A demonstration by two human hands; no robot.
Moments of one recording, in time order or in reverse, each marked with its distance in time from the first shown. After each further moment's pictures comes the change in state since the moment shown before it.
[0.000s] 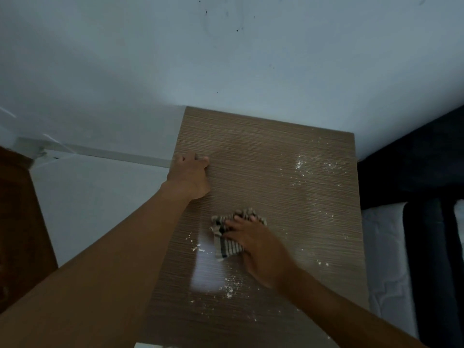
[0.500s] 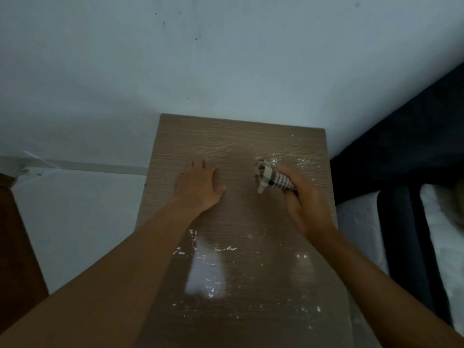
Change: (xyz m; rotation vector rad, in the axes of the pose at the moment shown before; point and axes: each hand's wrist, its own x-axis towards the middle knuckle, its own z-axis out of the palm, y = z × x) left_hand -0.017 0.057 0.021 0.064 0.152 0.162; right_hand -0.003 0.047 -0.114 0.137 0.461 0.306
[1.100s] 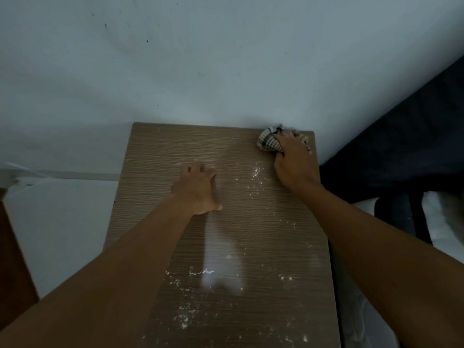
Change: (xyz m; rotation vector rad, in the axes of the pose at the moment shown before) left_hand 0.041 0.048 -0.002 0.018 -0.246 -0.053; right_hand 0.120 0.100 0.005 -0.261 -0.031 0.189
